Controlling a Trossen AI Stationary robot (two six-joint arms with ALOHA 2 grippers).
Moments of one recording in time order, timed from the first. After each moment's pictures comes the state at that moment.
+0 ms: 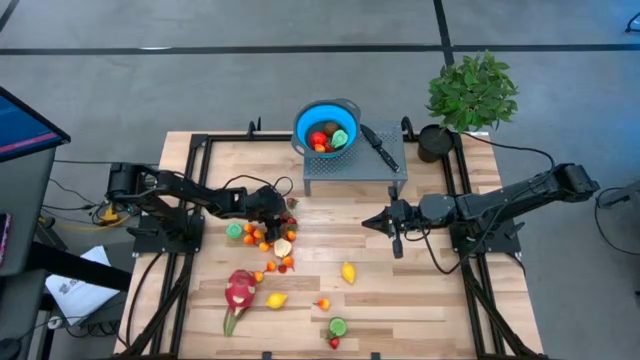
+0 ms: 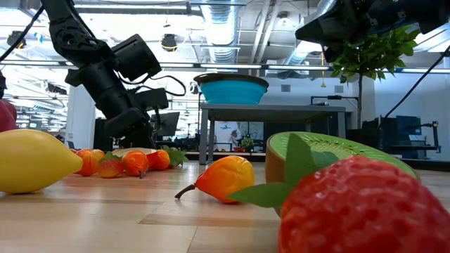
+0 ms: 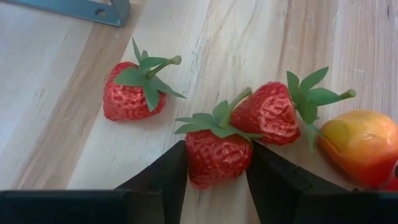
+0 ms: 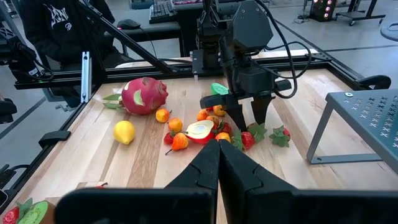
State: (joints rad) left arm 0.16 1.52 0.47 0.16 -0.11 -0.07; right arm 0.19 1.02 0.50 0.27 0.18 0.12
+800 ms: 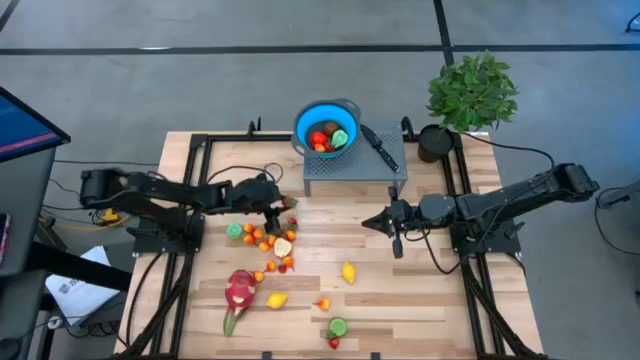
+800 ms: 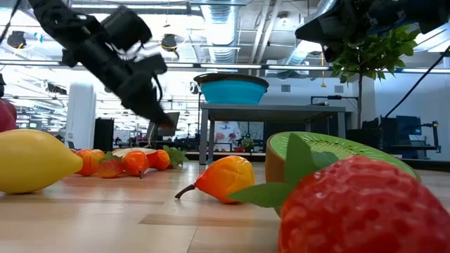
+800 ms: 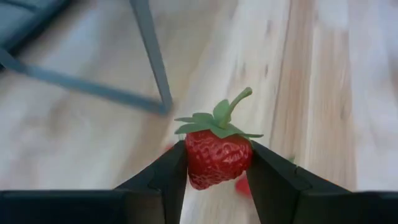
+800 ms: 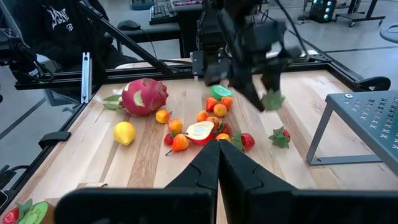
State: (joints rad) left arm 0.16 1.26 0.47 0.15 -0.17 -0.06; right arm 0.19 1.02 0.50 0.27 0.18 0.12
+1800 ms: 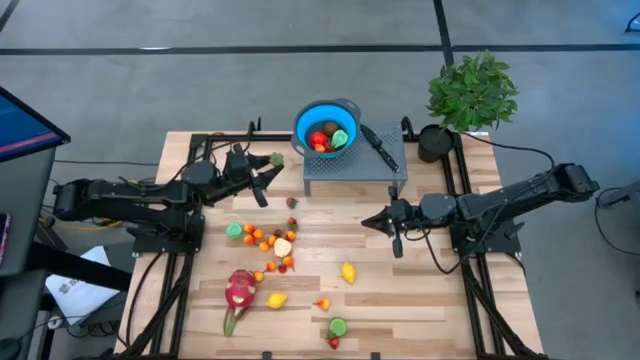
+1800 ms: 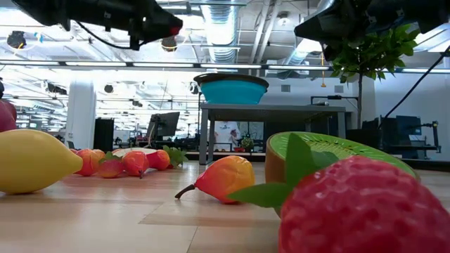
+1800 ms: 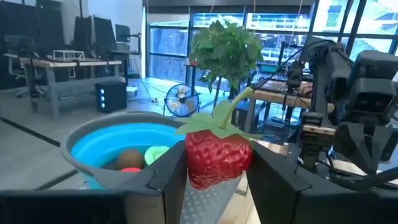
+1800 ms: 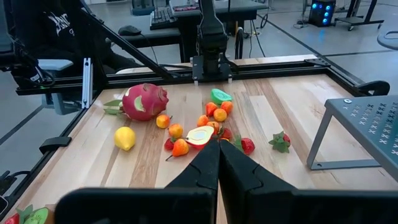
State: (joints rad) left arm 0.16 0.93 0.50 0.52 -0.33 -0.05; right arm 0.19 1.02 0.50 0.29 0.18 0.12
